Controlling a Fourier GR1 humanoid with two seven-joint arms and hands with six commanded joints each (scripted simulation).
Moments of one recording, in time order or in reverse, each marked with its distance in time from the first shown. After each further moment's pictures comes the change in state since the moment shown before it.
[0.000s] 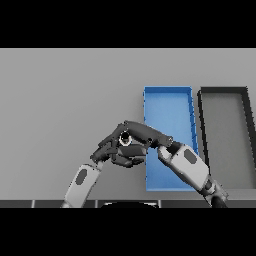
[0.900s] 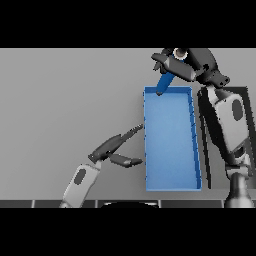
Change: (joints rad) left arm -0.007 0.014 0.005 -0.007 -0.008 -0.005 0.030; right arm -0.404 -0.284 -0.356 0.422 -0.143 -0.157 0.026
